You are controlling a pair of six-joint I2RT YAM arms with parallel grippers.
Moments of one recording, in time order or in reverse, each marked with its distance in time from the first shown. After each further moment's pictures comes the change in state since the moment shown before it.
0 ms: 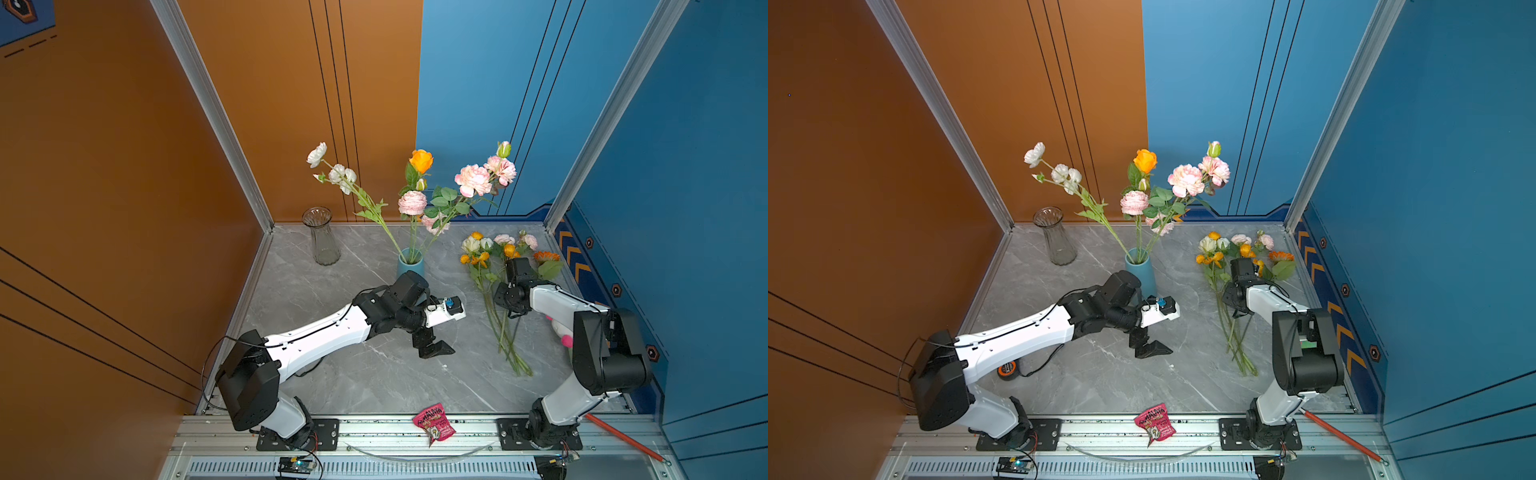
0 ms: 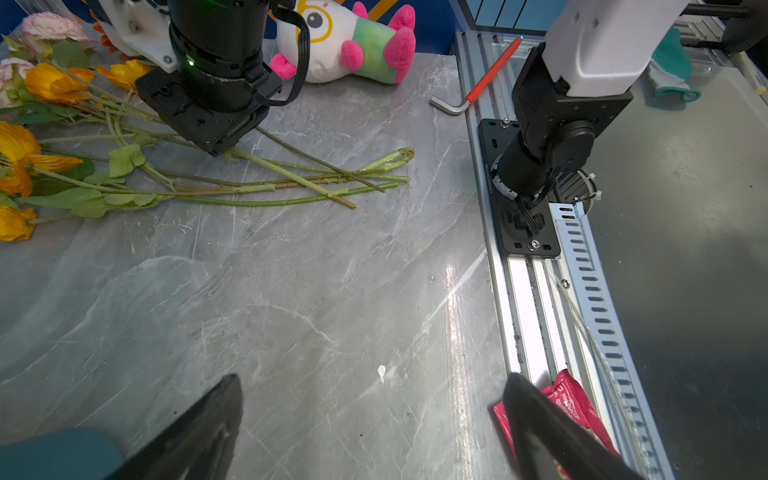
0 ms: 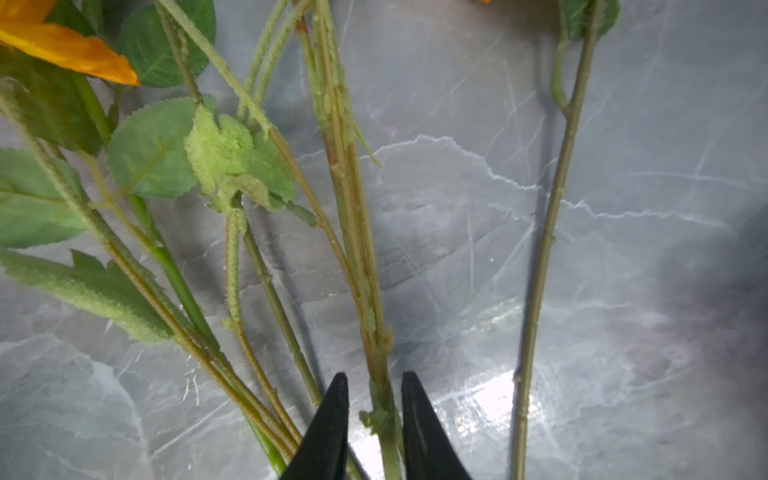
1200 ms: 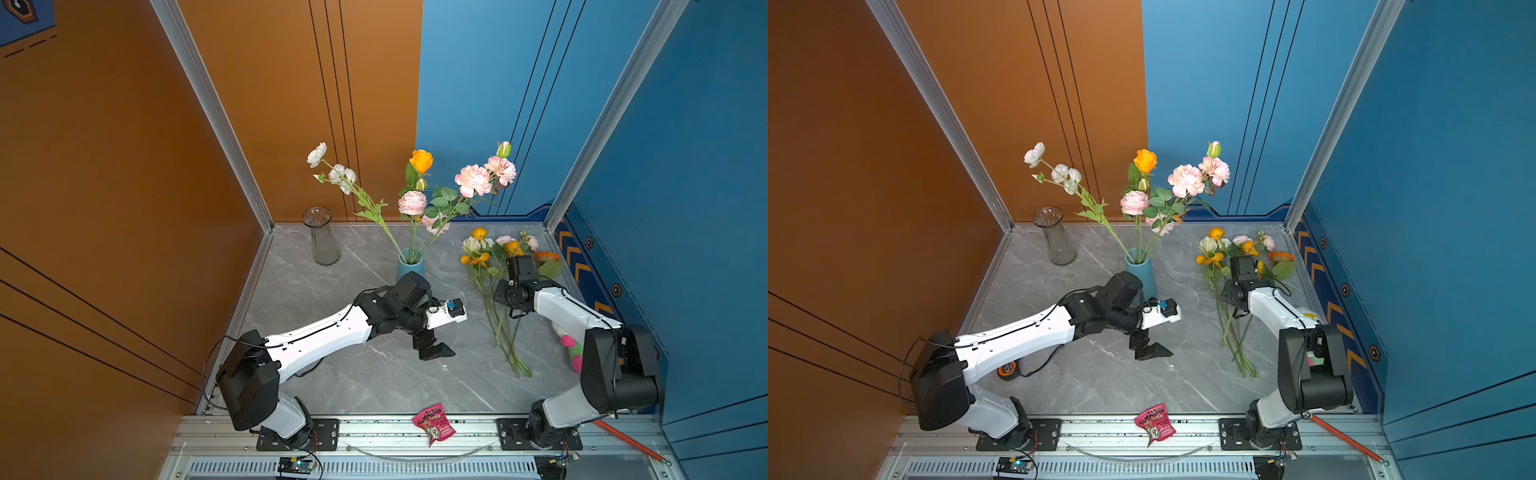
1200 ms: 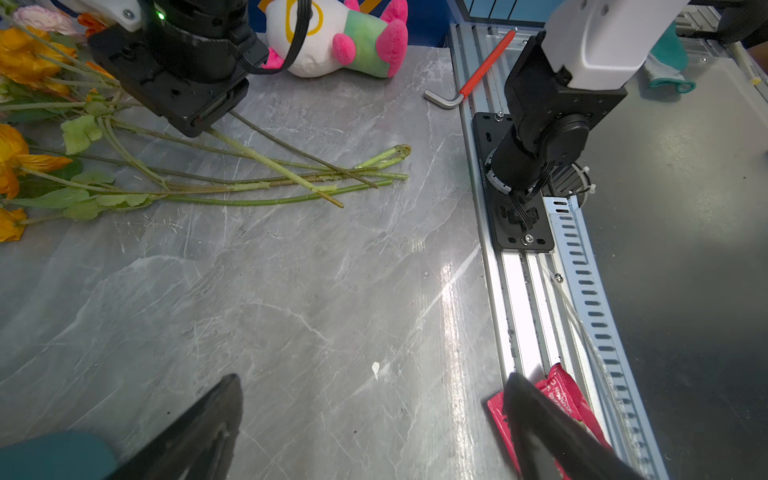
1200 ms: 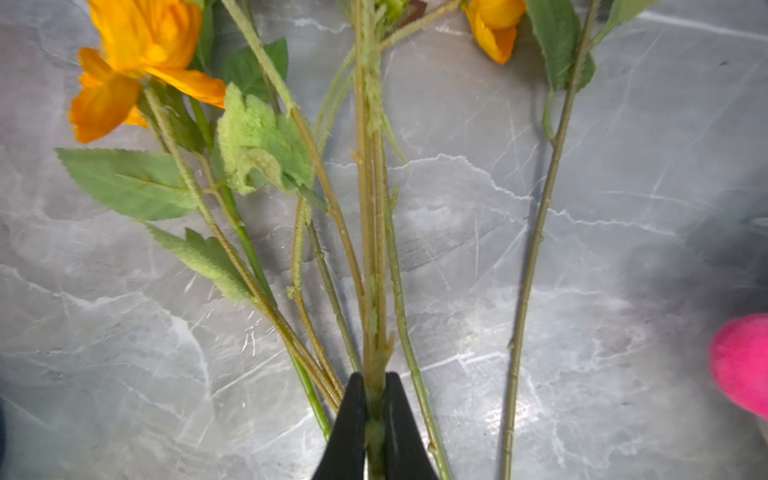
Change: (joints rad) left arm -0.014 0.003 0.013 -0.027 -0.008 0.012; right arm 0.035 -0.133 0.000 -0.058 0.002 -0.028
